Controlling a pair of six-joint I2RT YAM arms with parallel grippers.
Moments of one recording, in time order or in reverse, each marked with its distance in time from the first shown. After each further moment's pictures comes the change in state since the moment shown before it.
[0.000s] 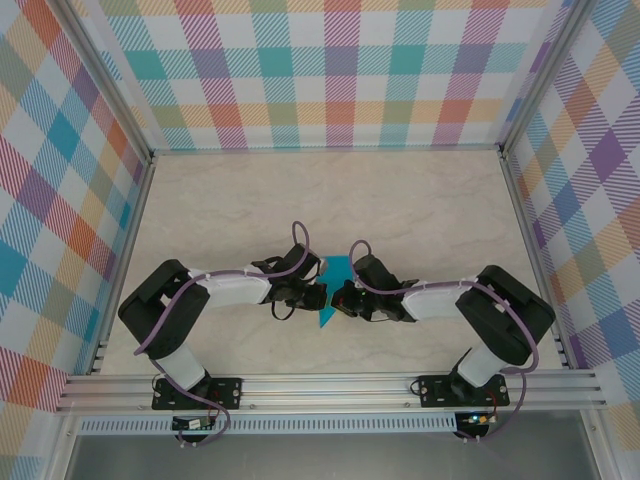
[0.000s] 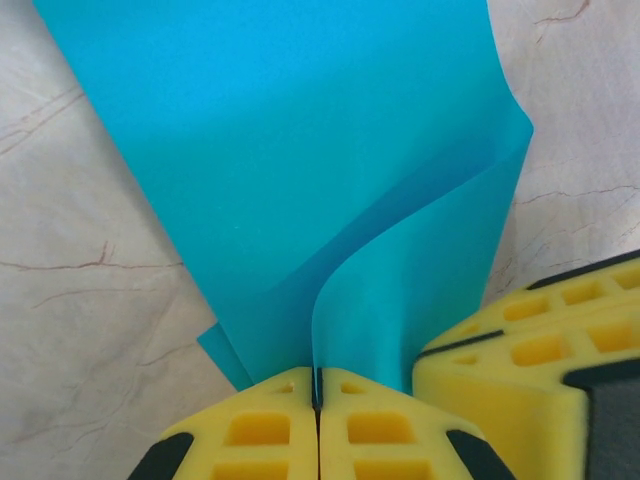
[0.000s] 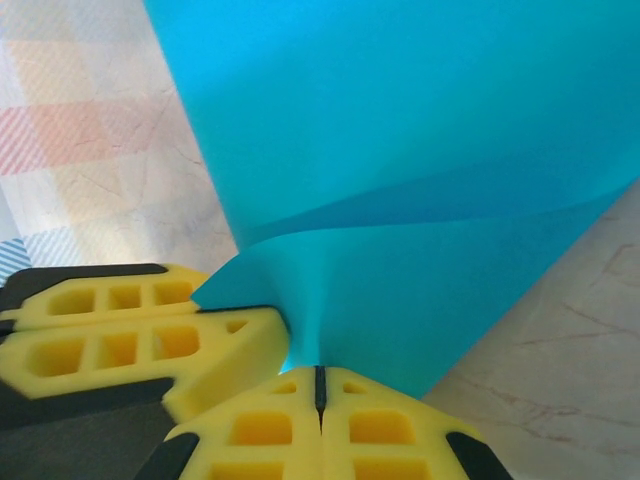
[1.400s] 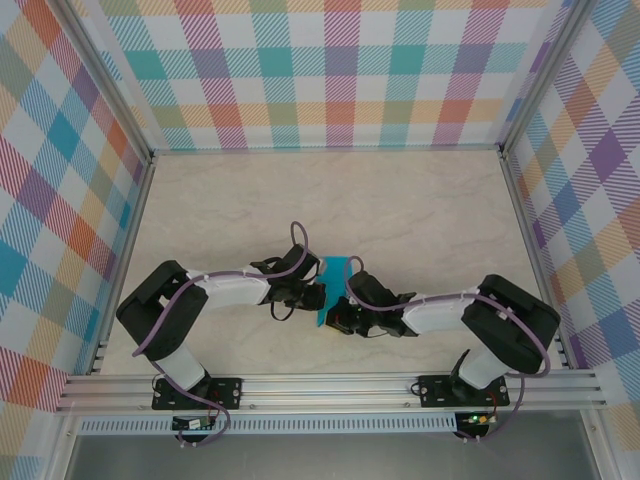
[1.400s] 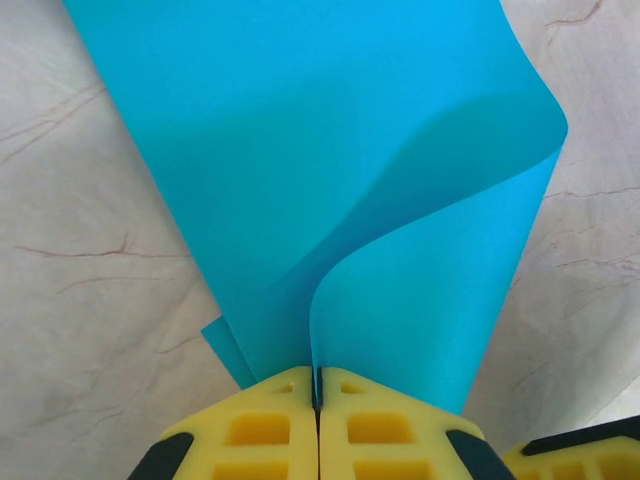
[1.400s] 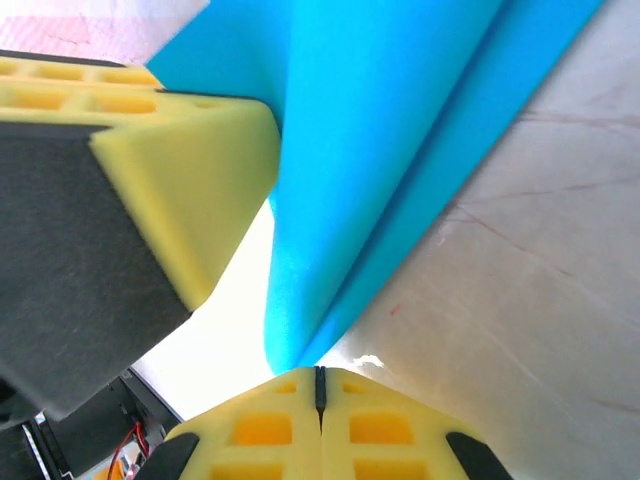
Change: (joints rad) left arm 0.000 -0.011 -0.008 -0.001 -0.011 -0.011; right arm 0.138 -0.072 -0.069 0.026 0.006 0.078
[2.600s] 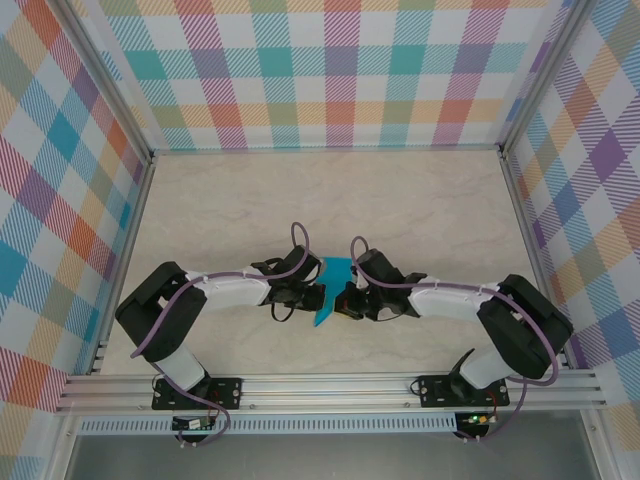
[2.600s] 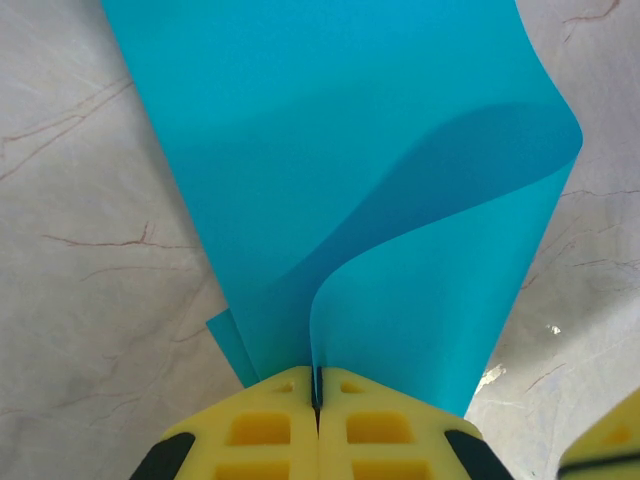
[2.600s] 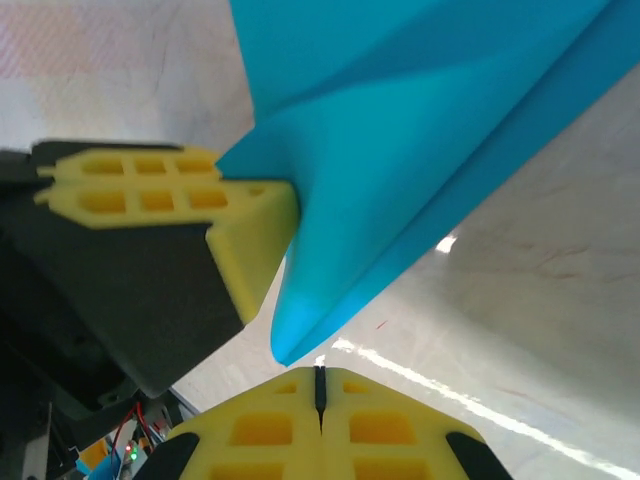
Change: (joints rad) left arm -0.006 -0.009 0.004 -0.025 -0.049 -0.002; right arm -0.140 -0.039 0.122 -0.272 -0.126 -0.187
